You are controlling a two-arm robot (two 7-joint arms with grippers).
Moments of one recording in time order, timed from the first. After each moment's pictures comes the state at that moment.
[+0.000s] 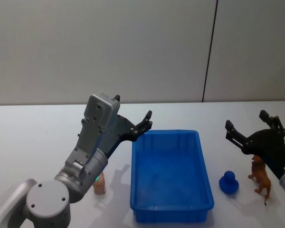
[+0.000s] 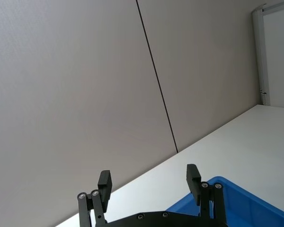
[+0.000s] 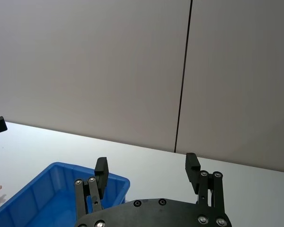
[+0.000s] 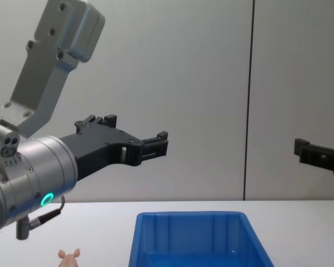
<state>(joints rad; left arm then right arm) -0.24 0.38 0.45 -1.63 -0.20 0.01 -0.01 -0.01 0.34 -0.23 -1.77 0.29 0.03 0.07</state>
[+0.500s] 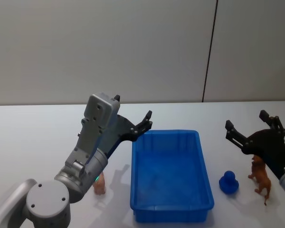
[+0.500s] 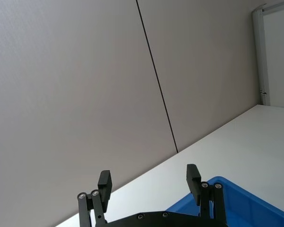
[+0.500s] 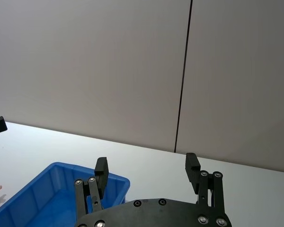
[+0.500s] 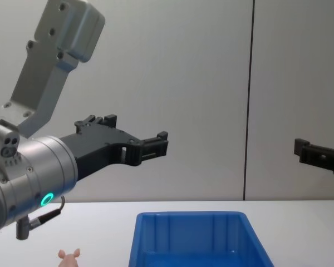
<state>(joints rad) -0.24 0.38 0.45 -1.63 -0.20 0.01 -0.01 -0.01 0.34 -0.23 -1.77 0.29 0.03 0.07</state>
